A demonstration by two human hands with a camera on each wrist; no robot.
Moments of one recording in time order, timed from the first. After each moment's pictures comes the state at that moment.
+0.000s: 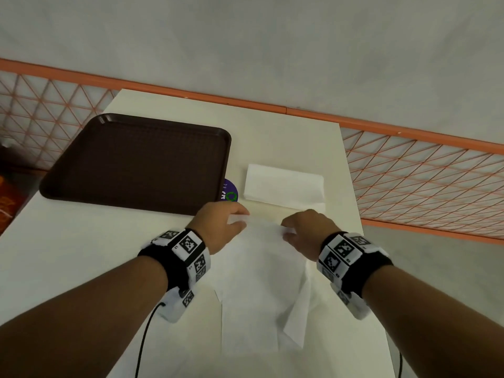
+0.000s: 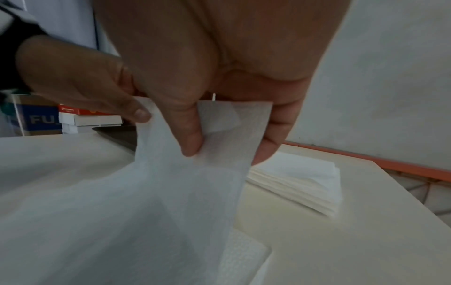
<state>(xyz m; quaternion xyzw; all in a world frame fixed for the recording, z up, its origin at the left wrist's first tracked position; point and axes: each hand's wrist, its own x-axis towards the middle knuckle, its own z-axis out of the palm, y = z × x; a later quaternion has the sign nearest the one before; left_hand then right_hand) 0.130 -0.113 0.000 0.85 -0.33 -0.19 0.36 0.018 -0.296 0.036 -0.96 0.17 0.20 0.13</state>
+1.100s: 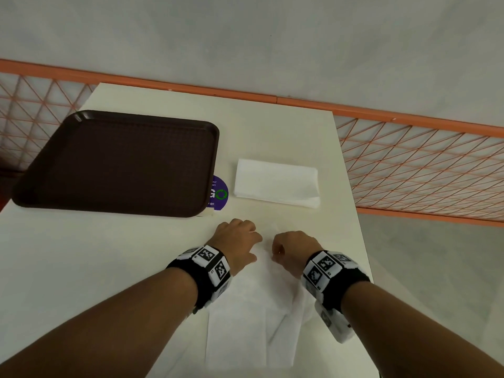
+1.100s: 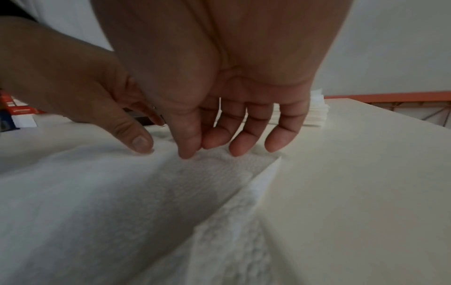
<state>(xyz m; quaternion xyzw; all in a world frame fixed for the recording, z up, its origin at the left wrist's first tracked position) 0.104 -0.158 -0.037 0.83 -0.51 -0.22 0.01 0.009 -0.293 -0.020 -0.92 0.23 0.27 0.17</state>
